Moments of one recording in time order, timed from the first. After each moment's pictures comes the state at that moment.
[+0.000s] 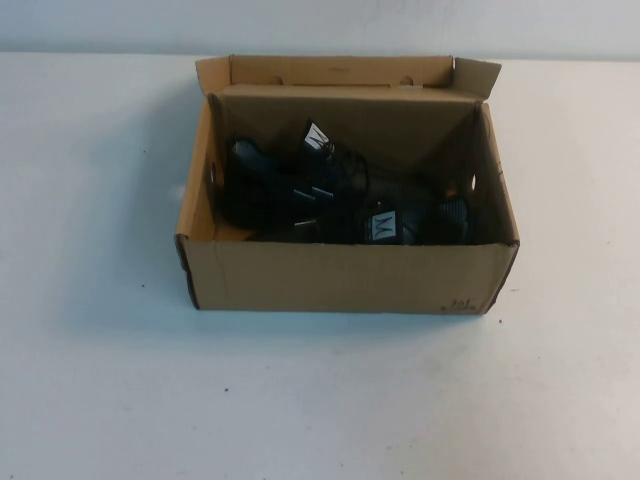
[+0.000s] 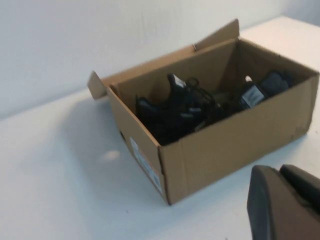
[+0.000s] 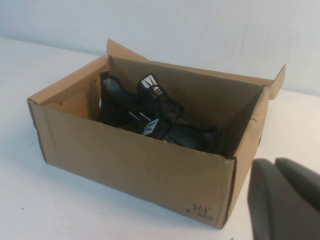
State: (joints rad) right arm 0.37 0.26 -0.37 0.34 0.34 -0.27; left arm -0.22 0.16 -0.68 -0.35 0.87 0.49
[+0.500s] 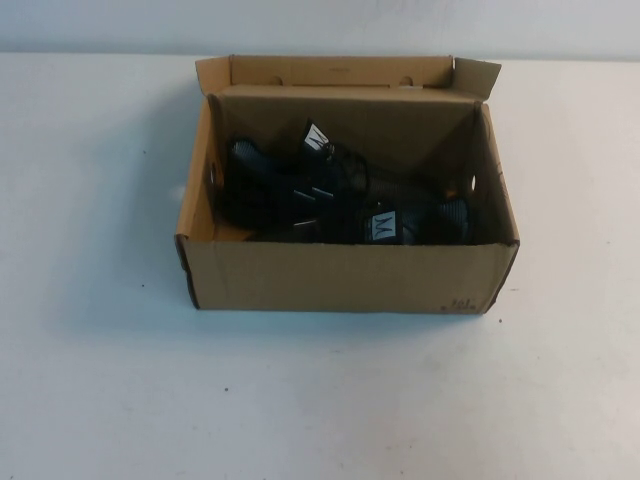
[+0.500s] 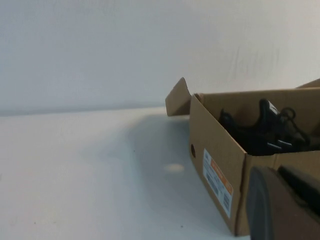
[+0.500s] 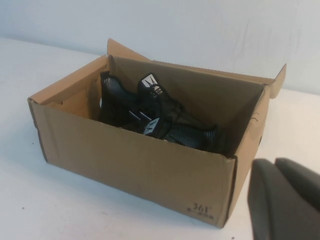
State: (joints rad) right arm 0.37 0.26 -0.37 0.34 0.34 -0.27; left arm -0.22 -0.01 -0.21 -0.10 0.33 0.13
